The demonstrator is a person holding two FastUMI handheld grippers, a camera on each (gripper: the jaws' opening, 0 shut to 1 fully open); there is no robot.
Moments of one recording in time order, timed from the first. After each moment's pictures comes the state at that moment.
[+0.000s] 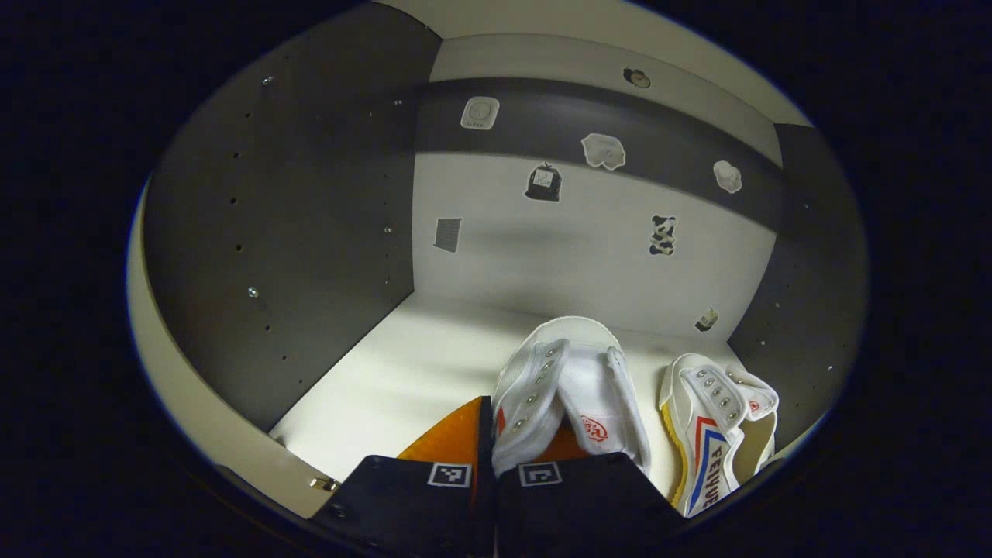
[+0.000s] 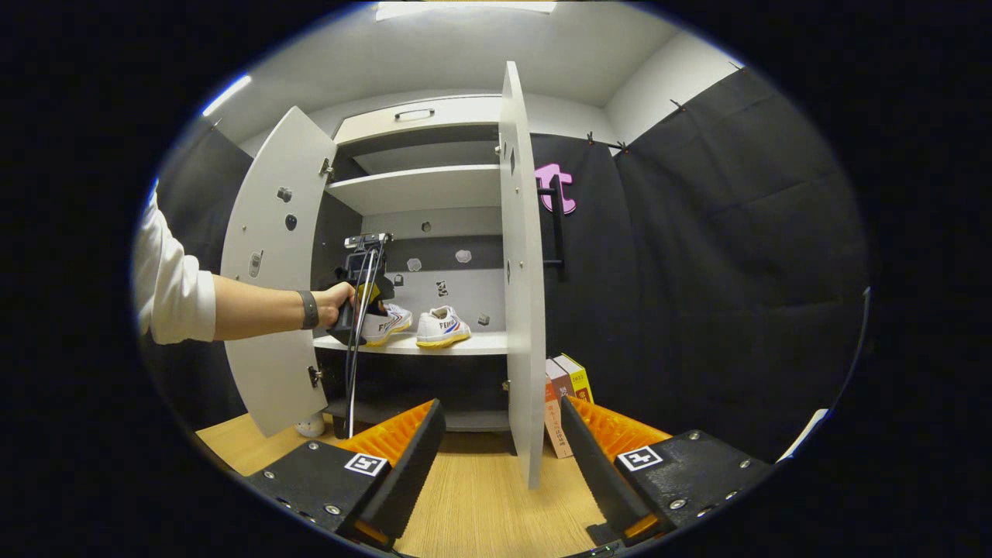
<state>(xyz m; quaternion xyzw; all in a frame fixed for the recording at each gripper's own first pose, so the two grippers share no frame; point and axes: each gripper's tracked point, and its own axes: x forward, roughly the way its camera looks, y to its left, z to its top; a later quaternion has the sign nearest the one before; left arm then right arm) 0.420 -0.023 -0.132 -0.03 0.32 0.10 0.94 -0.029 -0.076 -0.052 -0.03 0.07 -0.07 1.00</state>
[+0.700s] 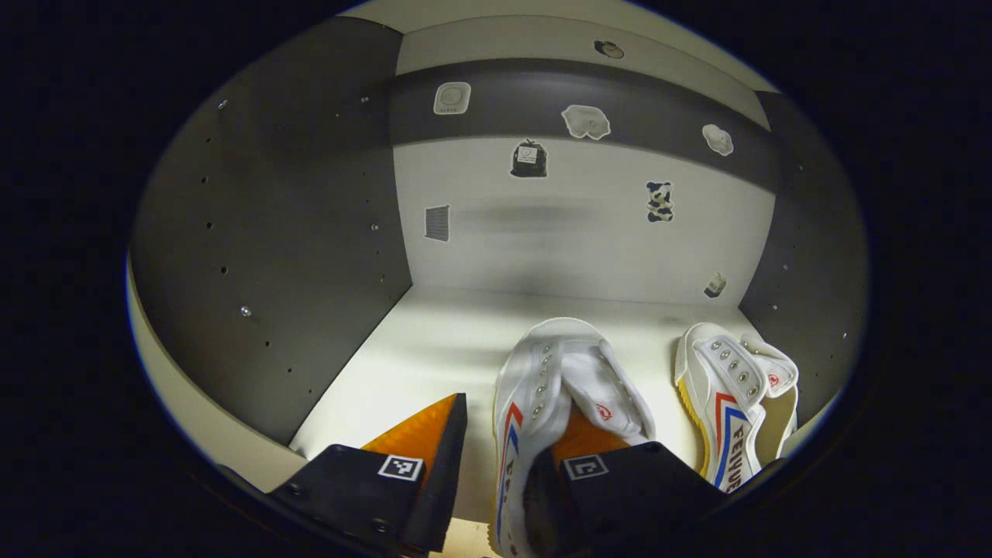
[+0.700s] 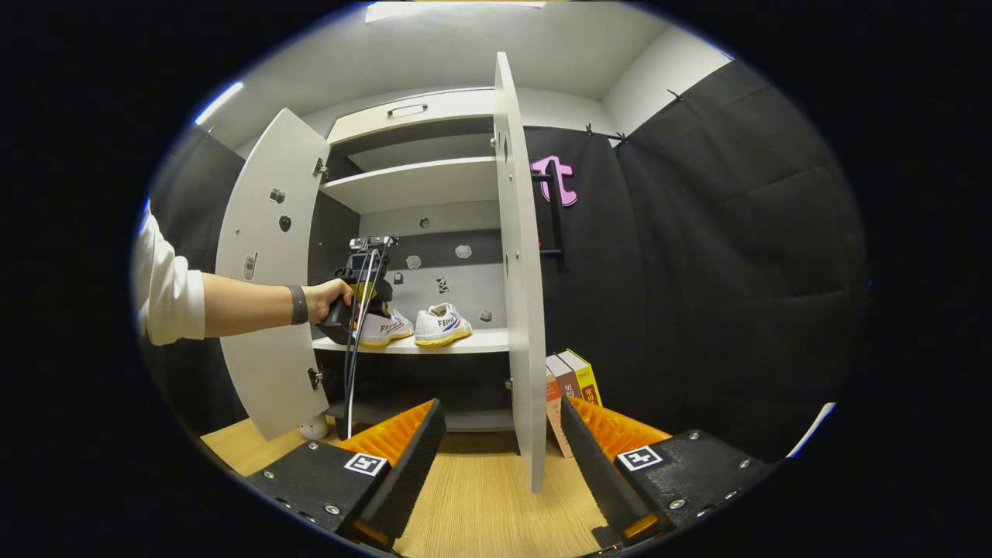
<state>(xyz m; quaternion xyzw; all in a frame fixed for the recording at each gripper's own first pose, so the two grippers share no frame) 0.409 -0.024 -0.123 0.02 0.34 0.08 0.94 -0.009 -0.073 -0.053 -0.01 0.07 -0.05 1.00</state>
